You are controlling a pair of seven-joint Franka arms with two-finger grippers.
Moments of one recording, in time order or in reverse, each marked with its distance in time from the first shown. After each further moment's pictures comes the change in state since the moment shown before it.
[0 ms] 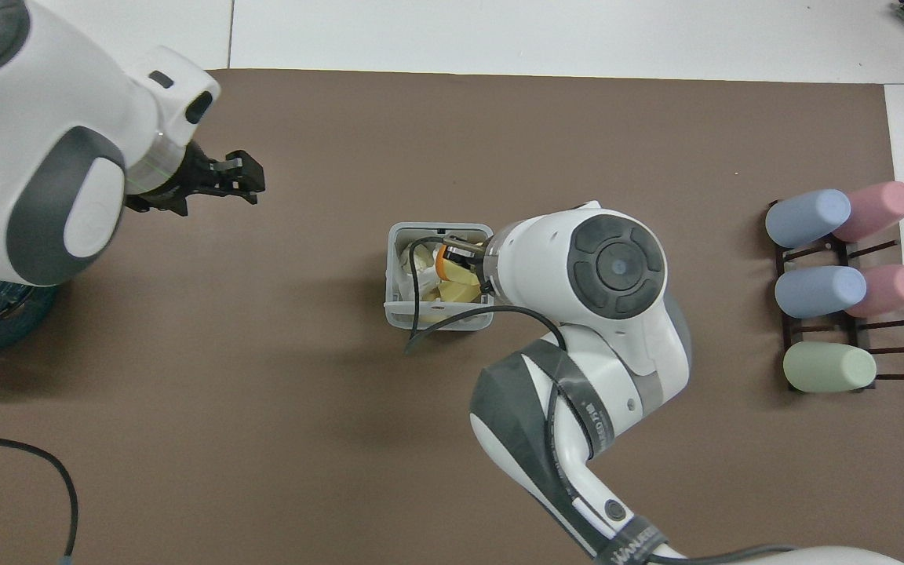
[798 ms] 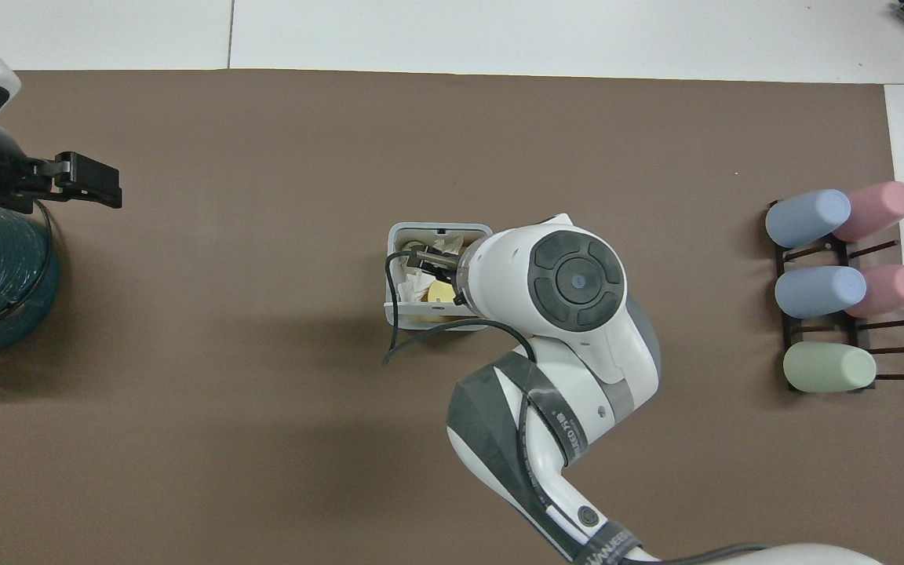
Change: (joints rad) left arm 0.014 -0.111 -0.019 -0.008 0.001 -0.063 0.020; right arm -0.106 -0.037 -0.015 0.006 -0.026 -0.042 -0.119
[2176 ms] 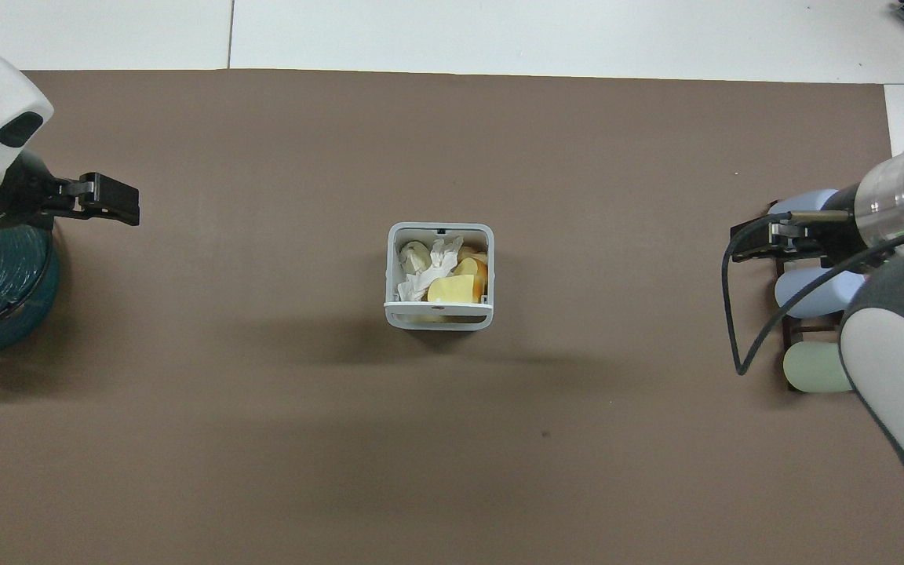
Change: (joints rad) left arm 0.003 -0.030 0.004 -0.078 0.000 0.034 0.000; right arm -0.384 -0.201 -0.009 0.138 -0.036 -0.581 -0.621
